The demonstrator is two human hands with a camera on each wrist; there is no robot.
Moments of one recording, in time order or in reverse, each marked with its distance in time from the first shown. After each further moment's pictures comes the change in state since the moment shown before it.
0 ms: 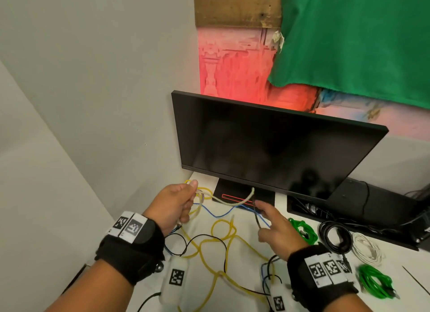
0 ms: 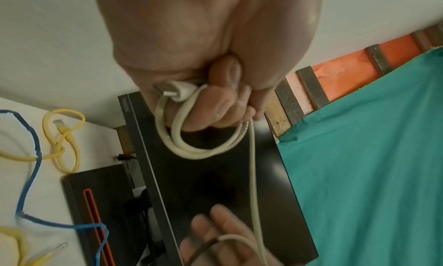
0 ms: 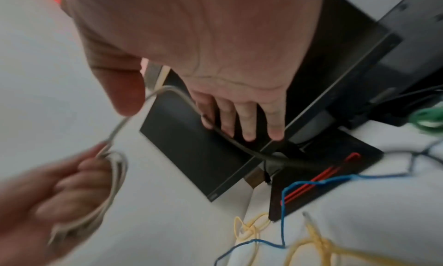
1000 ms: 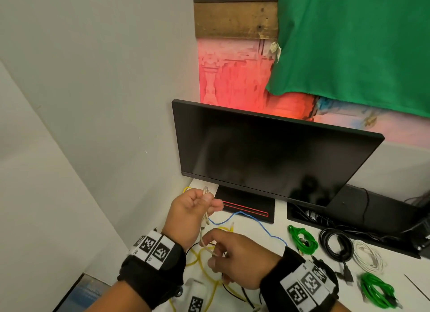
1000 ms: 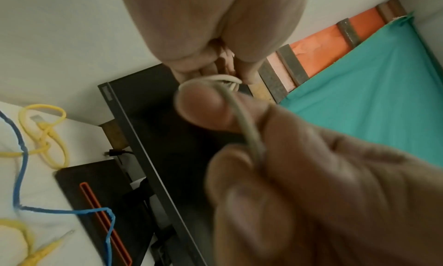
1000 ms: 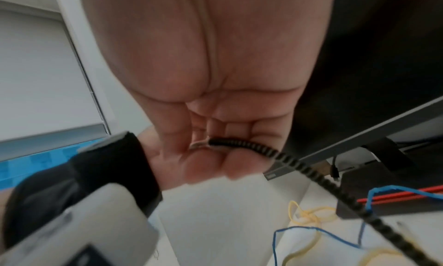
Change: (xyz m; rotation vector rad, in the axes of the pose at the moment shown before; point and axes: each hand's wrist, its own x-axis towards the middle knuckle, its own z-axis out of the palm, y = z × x) left_hand -0.008 -0.012 0.042 -0.009 0.118 0.253; right_hand -0.029 -0.077 0.048 -0.124 -0.438 -0.213
